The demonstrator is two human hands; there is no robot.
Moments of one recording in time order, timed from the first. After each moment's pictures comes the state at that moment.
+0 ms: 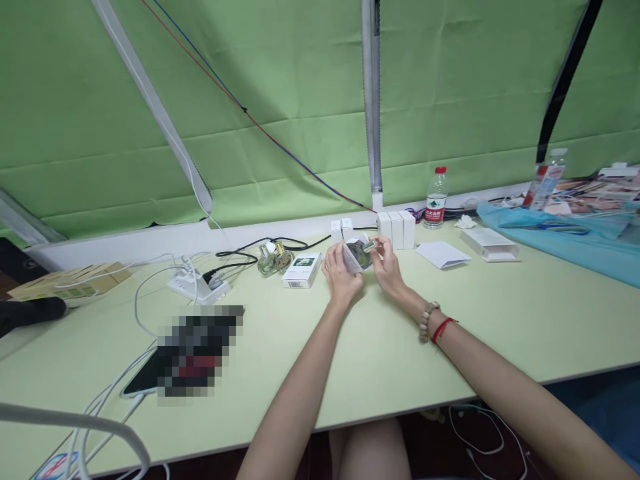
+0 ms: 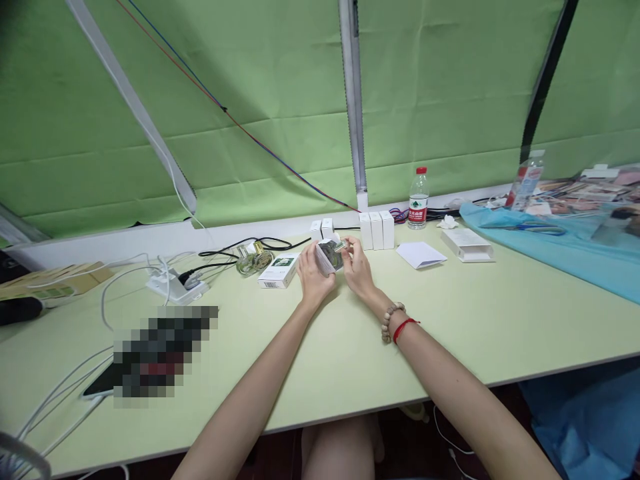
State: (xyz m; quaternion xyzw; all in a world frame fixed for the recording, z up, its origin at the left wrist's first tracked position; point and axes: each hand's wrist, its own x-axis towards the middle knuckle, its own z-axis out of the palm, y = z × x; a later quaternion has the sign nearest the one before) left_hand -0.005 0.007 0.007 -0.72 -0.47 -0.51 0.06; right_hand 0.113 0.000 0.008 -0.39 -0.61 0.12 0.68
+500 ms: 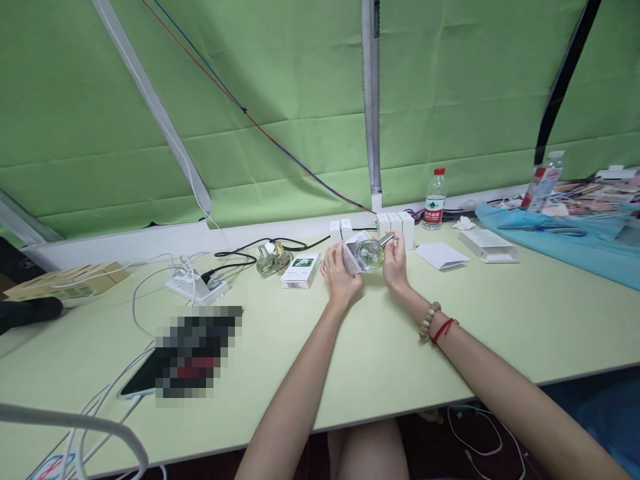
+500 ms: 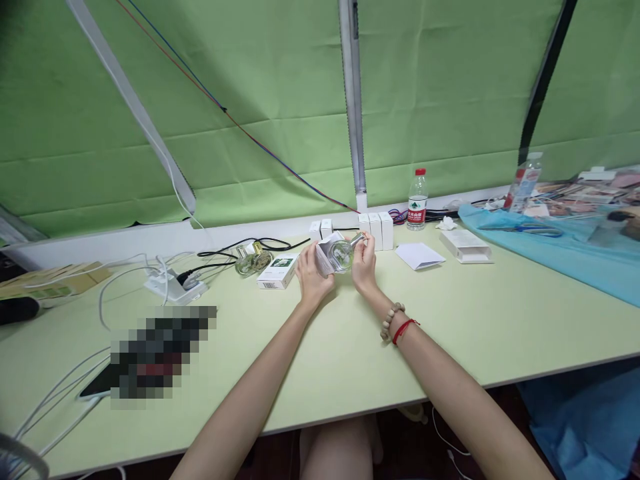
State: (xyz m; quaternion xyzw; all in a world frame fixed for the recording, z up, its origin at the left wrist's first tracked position) left_hand -0.005 0.004 0.010 -0.72 -0.49 -0.49 0.05; right_hand 0.115 0.001 0.020 -0.40 -0.46 0.16 0.78
